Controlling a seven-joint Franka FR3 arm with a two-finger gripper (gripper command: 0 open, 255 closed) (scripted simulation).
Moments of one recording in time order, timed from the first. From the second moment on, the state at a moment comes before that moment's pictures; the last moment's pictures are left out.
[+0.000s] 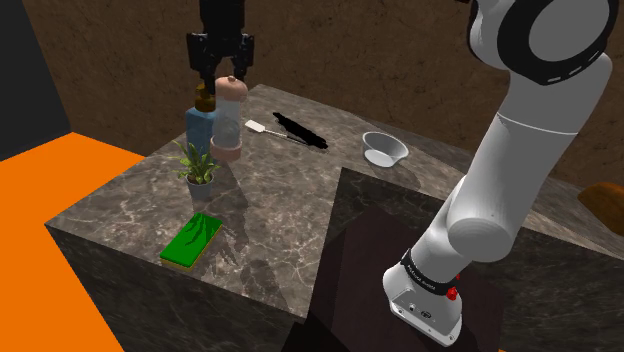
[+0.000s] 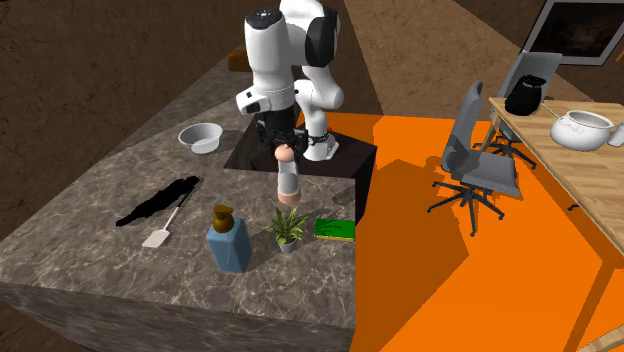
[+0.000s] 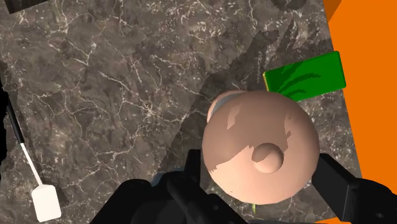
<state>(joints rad) 0.11 0.16 0.34 -1.52 -0.03 1.59 0.28</state>
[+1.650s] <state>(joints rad) 0.01 0.11 0.29 -1.37 -0.02 1.39 0.13</state>
